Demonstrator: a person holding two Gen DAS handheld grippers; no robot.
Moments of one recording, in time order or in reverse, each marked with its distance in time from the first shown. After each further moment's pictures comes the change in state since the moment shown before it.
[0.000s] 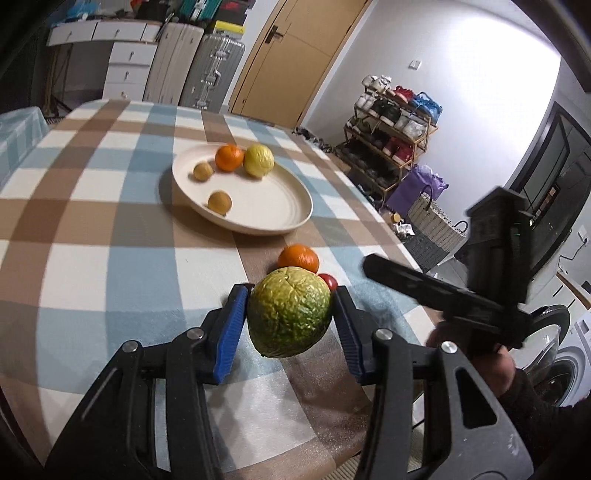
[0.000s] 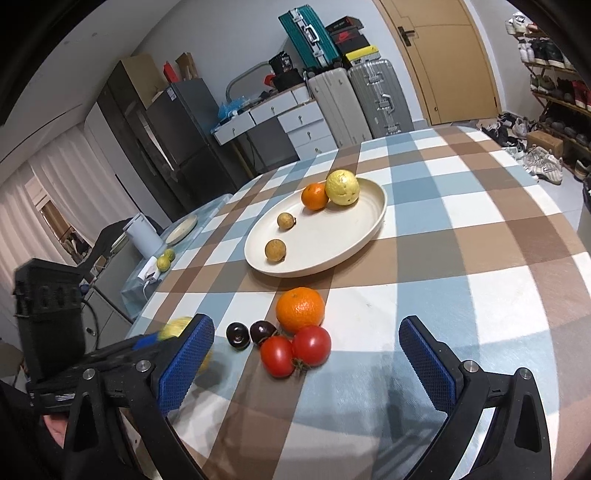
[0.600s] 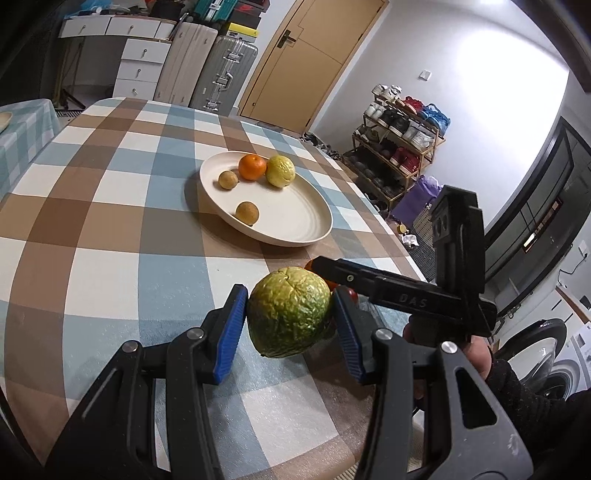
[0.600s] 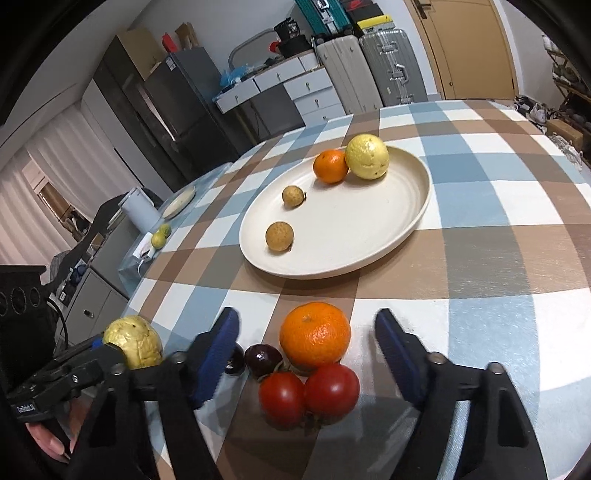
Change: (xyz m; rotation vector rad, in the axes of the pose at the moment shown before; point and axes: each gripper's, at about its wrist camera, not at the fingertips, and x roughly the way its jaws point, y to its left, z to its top) left arm -0.020 0.026 0.005 -0.053 -0.013 0.013; right arm 0.068 0.008 0.018 -0.019 0.136 0.013
